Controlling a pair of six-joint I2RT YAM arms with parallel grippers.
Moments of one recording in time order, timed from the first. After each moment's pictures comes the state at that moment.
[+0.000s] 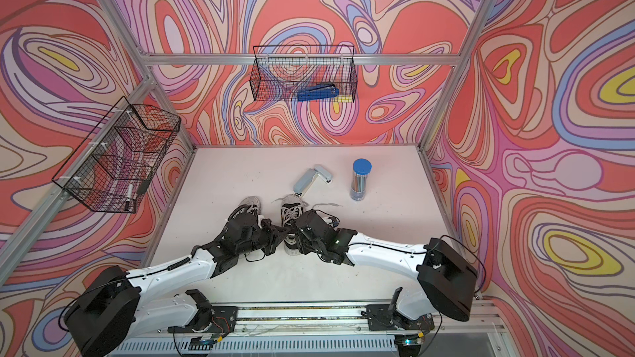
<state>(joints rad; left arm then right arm) -0.67 1.20 0.43 0.27 0.28 -1.73 0.99 1.46 0.83 -0.04 0.14 2.01</state>
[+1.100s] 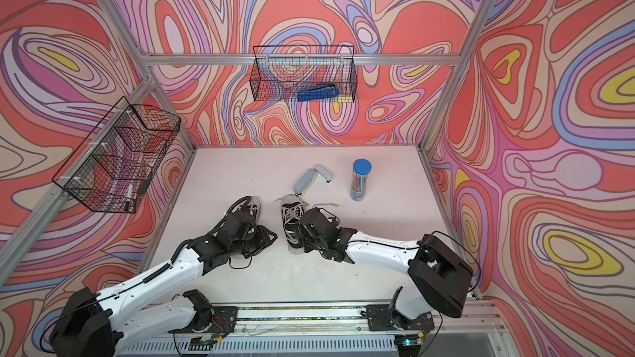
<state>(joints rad) -0.65 1.08 0.58 -0.30 0.15 -1.12 0.92 1.48 0.79 0.03 0.06 1.98</state>
